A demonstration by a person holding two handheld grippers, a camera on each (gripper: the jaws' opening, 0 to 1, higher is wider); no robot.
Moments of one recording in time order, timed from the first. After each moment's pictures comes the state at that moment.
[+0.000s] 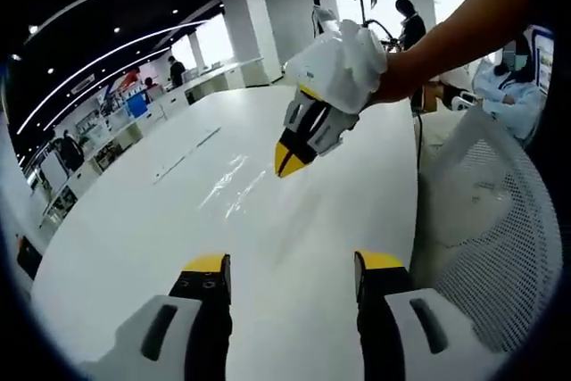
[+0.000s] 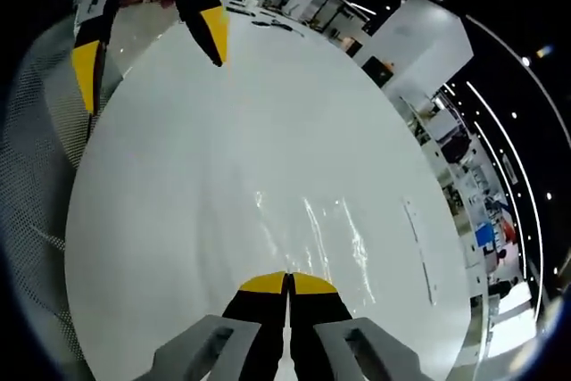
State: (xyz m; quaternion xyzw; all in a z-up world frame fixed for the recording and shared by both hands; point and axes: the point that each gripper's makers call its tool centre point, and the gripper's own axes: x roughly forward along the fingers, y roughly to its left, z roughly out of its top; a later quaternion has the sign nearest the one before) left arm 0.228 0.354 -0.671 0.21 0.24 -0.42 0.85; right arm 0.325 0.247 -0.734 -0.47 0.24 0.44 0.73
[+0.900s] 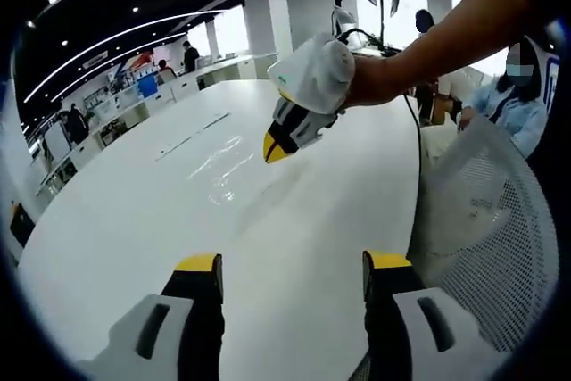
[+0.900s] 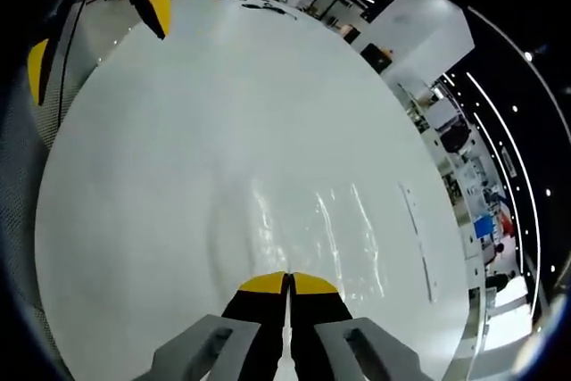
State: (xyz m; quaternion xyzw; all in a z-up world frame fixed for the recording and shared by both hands) left arm 0.221 0.366 -0.682 0.17 0.27 -0.40 0.86; right arm 0.364 0.247 -0.755 -0.48 0.27 0.42 0.72
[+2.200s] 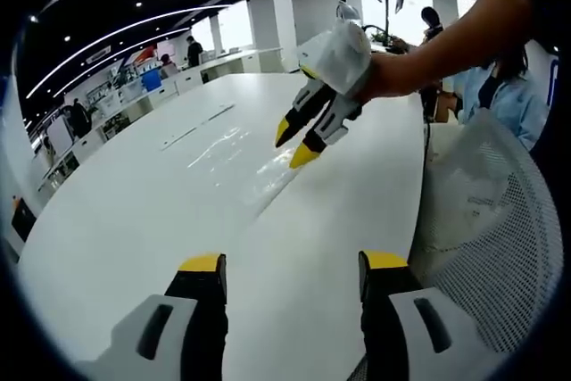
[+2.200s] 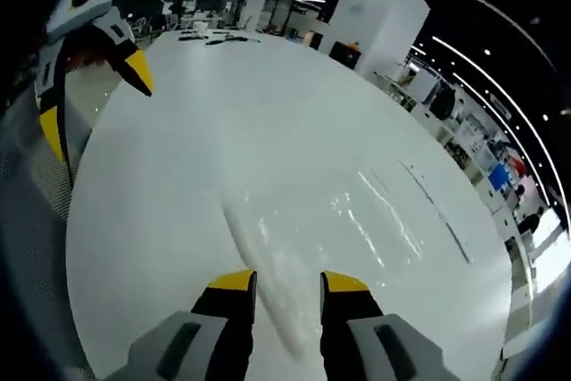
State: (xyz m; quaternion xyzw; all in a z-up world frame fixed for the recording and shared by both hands) left arm 0.221 0.376 -0.697 0.17 0.28 -0.40 0.86; right arm 0.338 0.247 -0.747 -0.31 0.28 0.43 0.80
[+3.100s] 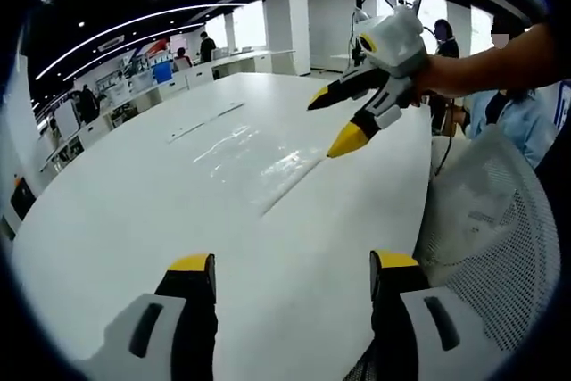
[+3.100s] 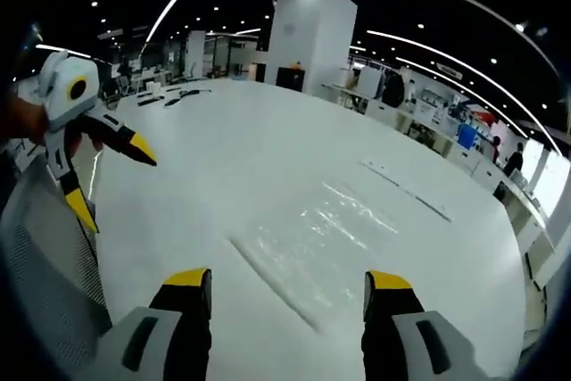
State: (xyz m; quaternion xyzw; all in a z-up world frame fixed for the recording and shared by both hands) left arm 0.228 0.383 -0.700 0.14 0.29 -0.38 0.87; right arm 0.311 0.219 -0.705 -0.19 0.27 0.36 0.87
